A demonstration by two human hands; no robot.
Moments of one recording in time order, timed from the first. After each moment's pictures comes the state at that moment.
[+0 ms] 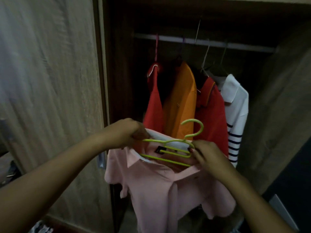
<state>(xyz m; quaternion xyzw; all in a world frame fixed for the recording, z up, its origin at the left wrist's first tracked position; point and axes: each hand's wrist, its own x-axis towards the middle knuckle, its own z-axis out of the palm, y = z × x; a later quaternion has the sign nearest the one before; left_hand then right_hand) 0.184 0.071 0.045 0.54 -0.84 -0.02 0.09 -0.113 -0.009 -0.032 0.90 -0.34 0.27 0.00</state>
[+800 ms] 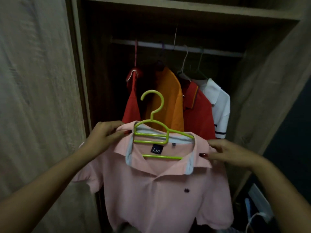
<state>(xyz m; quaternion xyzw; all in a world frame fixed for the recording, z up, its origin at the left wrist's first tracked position) 0.204 0.046 0.013 0.47 -0.77 -0.04 0.44 -0.184 0.011 0.038 0.84 -0.41 0.19 -0.31</state>
